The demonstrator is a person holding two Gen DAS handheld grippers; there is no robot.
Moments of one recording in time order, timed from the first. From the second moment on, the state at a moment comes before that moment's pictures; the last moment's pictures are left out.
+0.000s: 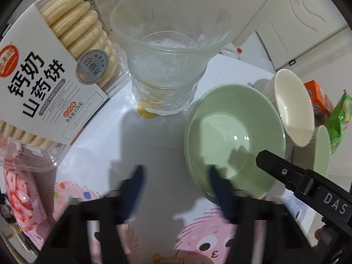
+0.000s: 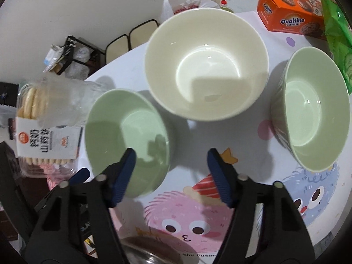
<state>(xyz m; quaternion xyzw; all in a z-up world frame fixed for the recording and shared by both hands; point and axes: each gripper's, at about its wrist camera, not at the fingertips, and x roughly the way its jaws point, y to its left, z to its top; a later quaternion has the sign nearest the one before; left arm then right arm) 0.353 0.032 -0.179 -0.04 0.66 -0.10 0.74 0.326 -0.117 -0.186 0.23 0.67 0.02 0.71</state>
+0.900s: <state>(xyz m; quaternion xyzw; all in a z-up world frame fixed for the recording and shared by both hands) 0.387 0.013 -0.193 -0.07 0.67 -0.13 0.73 0.336 -0.103 -0.198 0.19 0.68 0.01 0.71</state>
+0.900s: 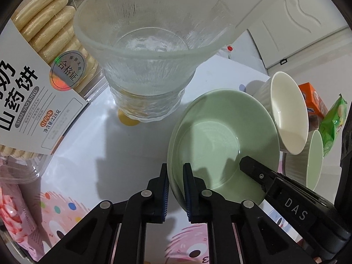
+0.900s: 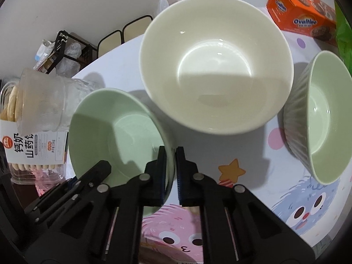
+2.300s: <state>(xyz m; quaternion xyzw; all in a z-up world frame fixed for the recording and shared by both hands) 0.184 -0.080 -0.139 -0.04 0.64 -0.15 0.75 0.151 -0.210 -0.135 0.18 0.66 0.04 0.73</state>
